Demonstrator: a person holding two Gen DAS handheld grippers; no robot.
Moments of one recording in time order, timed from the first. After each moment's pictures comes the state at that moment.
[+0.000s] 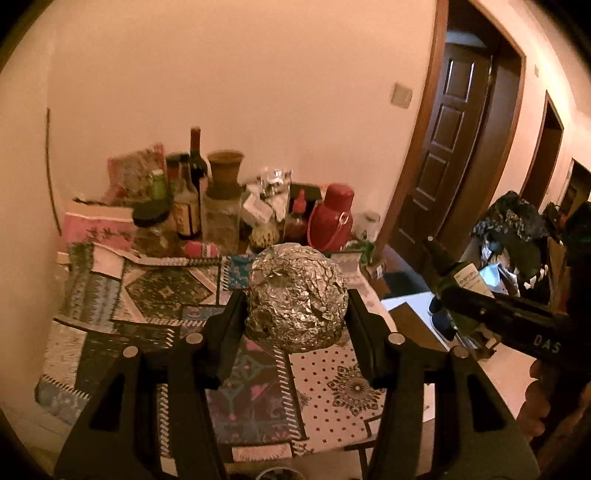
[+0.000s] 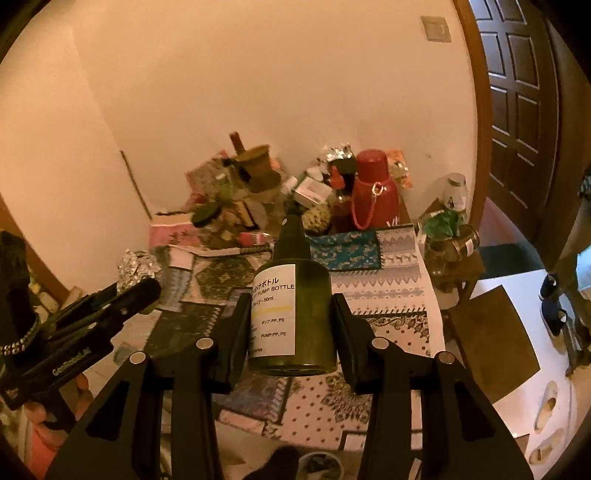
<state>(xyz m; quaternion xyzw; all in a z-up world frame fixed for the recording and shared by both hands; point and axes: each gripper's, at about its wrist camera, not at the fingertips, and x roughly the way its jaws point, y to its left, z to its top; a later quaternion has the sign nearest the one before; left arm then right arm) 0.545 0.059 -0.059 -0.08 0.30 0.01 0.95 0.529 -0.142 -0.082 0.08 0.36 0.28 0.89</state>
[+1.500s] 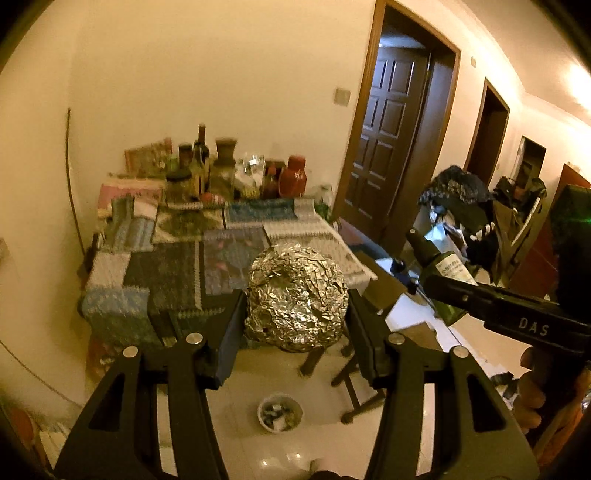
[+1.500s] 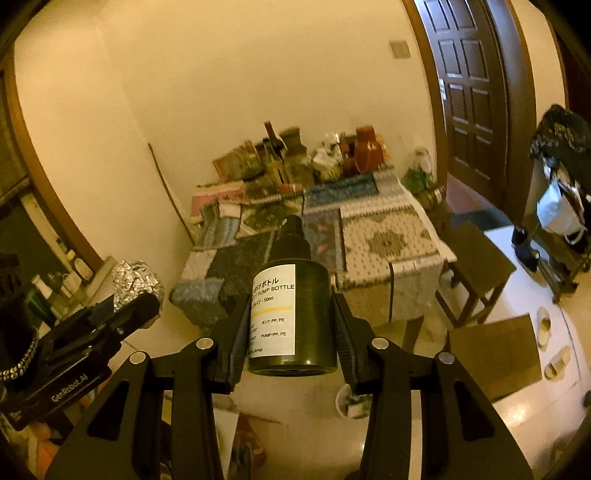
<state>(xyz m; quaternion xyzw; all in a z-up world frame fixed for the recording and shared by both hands) 0.204 0.068 -0.055 -0.07 0.31 -0.07 0.95 0.226 -0.133 -0.084 0.10 0.37 0.22 0.89</state>
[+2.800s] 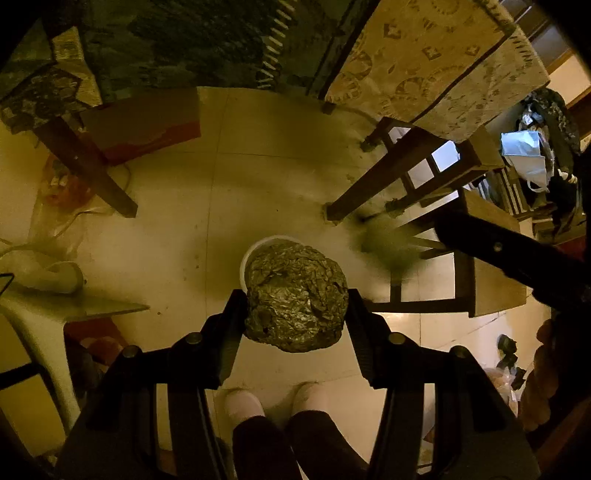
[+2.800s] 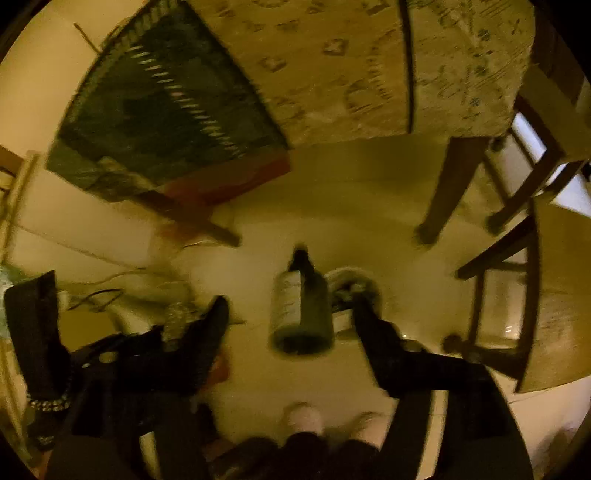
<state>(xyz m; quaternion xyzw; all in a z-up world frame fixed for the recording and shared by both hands) 0.313 0.036 -0.497 -0.16 0.60 0.01 0.79 0.342 -0.121 -0.464 0.05 0.59 0.26 0.77</state>
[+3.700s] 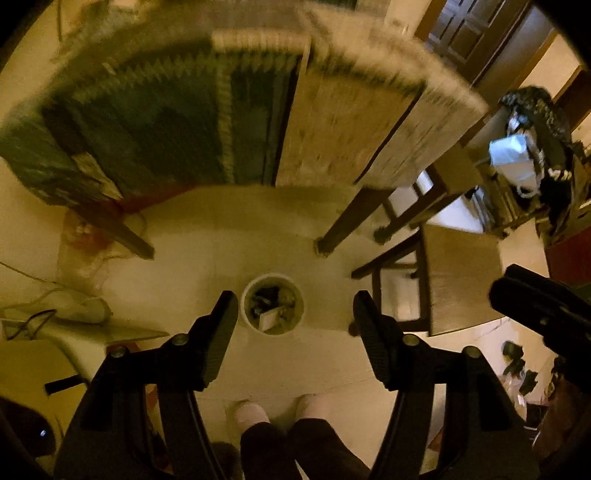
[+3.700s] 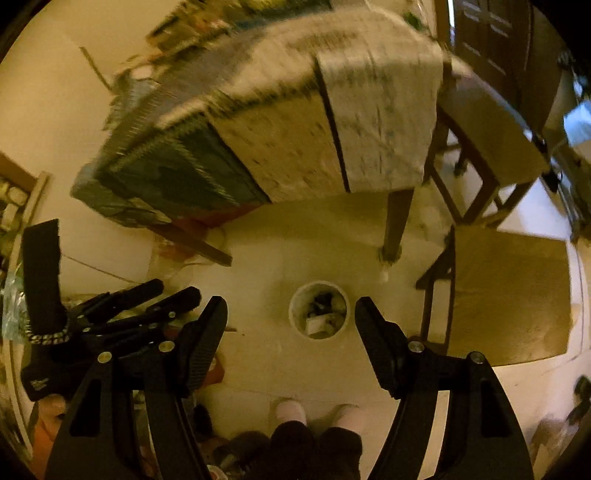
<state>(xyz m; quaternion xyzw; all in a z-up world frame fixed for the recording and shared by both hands) 0.322 -0.007 -0.346 -0.12 0.55 0.02 0.82 0.323 -0.185 -0.318 0.05 0.55 0.25 0.79</state>
